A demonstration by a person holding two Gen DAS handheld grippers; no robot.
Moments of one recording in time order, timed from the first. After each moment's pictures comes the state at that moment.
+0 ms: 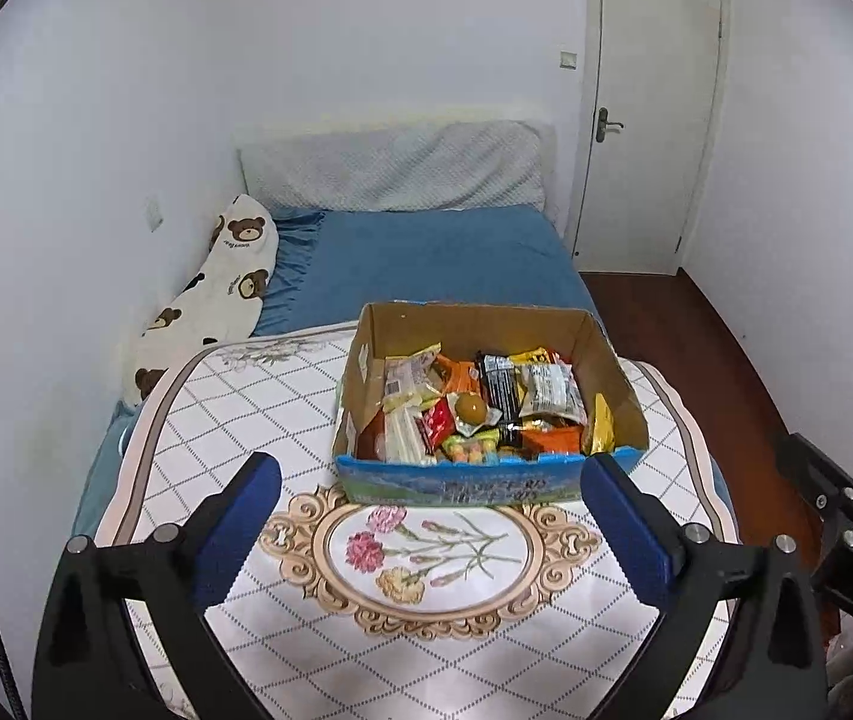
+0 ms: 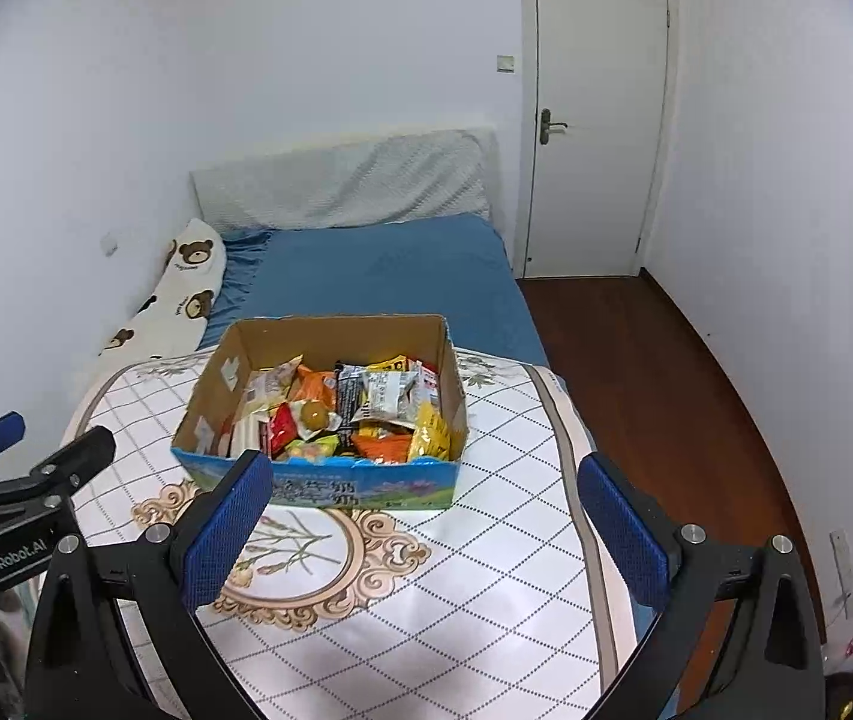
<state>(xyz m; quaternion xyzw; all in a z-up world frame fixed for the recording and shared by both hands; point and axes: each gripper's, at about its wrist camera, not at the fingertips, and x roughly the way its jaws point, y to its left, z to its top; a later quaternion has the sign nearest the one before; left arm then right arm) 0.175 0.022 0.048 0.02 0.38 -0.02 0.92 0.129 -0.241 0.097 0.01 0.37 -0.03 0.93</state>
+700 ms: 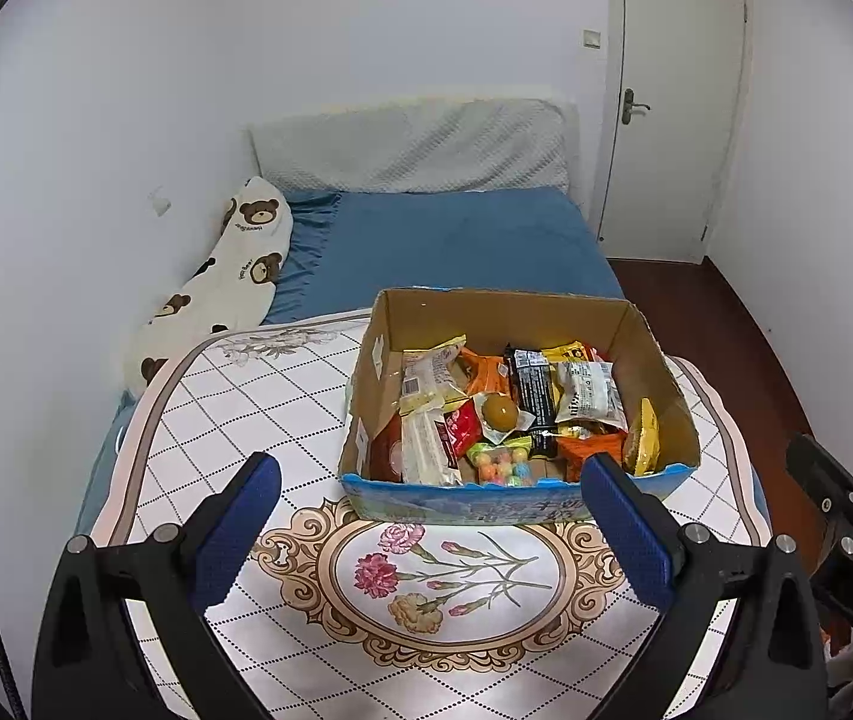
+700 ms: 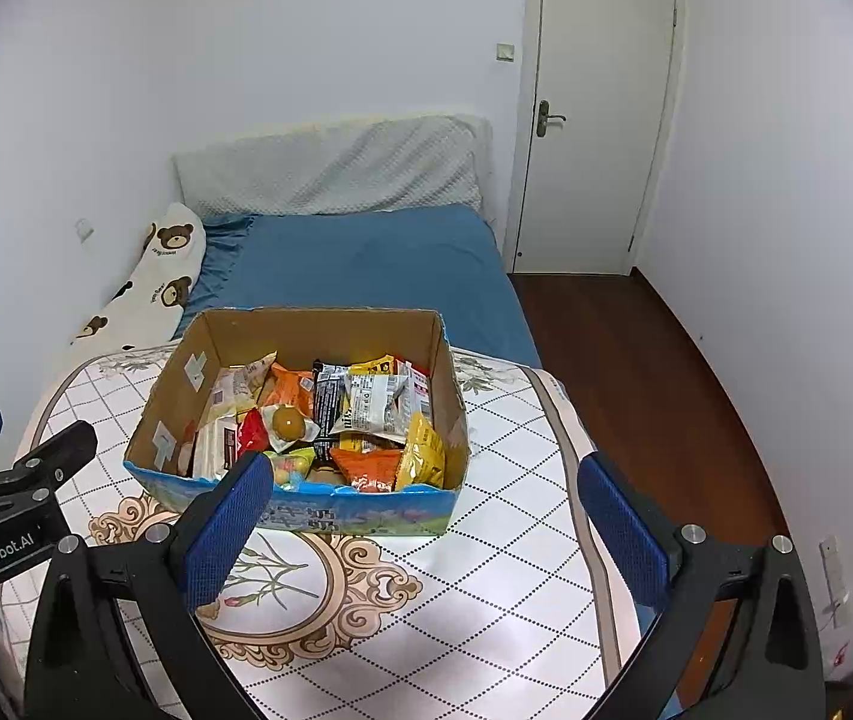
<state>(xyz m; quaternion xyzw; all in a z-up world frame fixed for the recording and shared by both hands) 0.222 0.028 0.014 0.02 0.40 0.01 0.92 0.182 -0.230 0.057 0.00 0.39 -0.04 0.92</state>
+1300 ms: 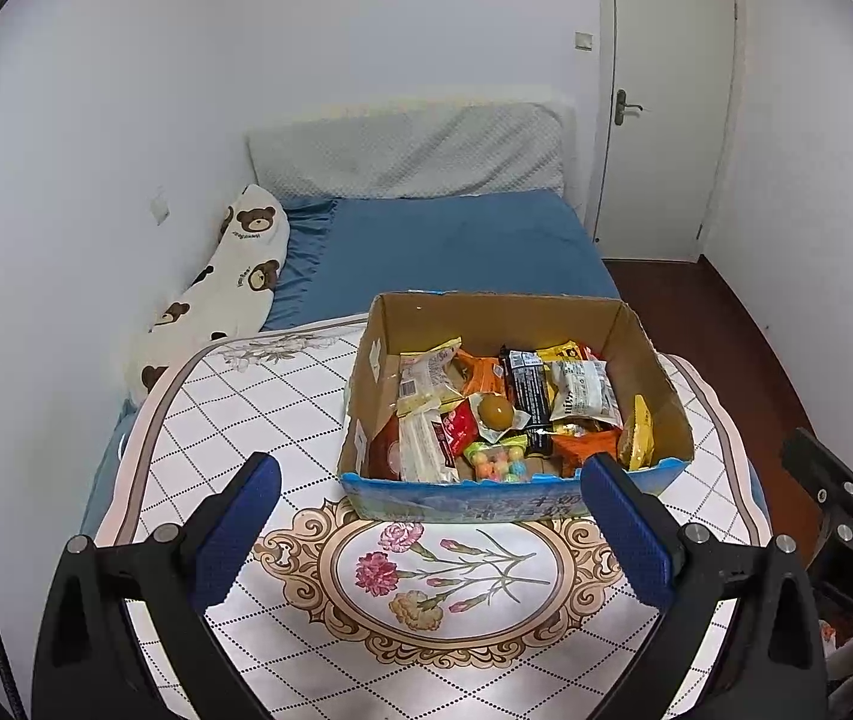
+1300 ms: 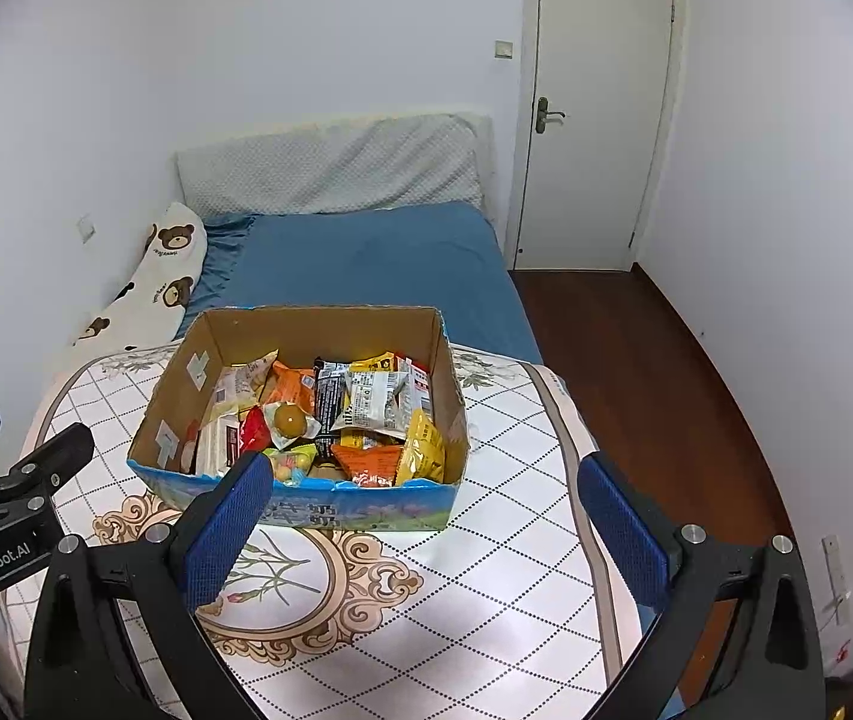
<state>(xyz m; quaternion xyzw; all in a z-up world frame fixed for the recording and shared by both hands) 0.214 0.023 0.017 0.03 0.40 0.00 0.92 0.175 -0.234 0.058 0.00 0.39 -0.04 0.92</state>
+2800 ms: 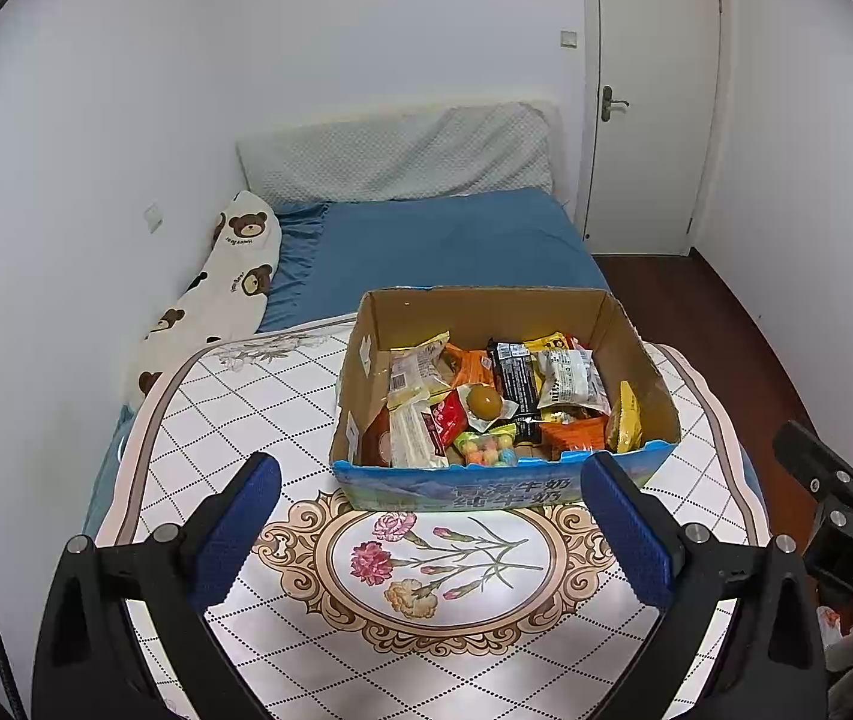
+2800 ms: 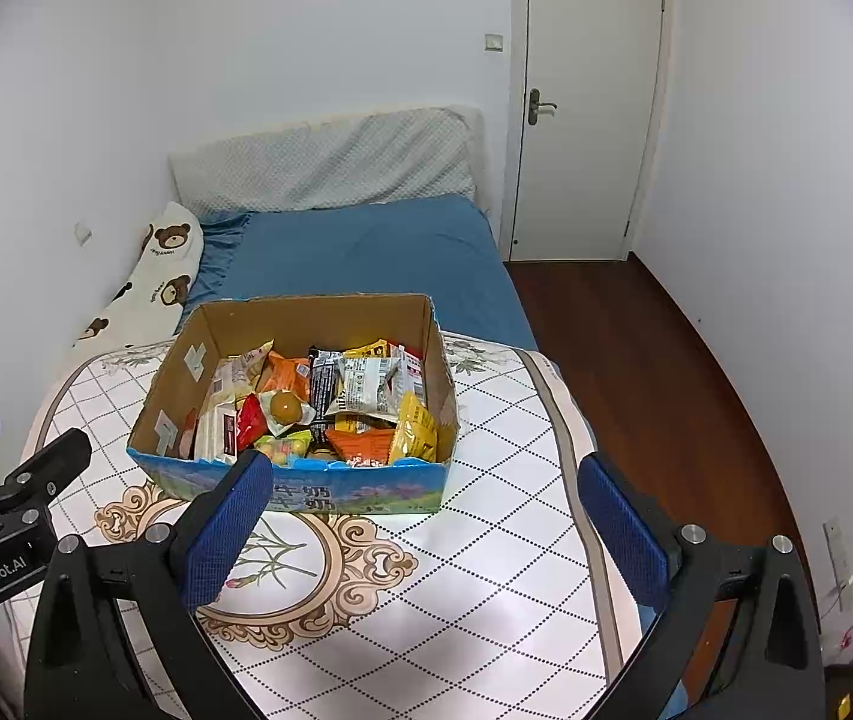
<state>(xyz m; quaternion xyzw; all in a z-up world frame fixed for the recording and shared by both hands) 0.200 0.017 0.020 0.04 0.39 -0.01 0.92 0.159 -0.244 0.060 0.01 0.40 -0.05 0.92</state>
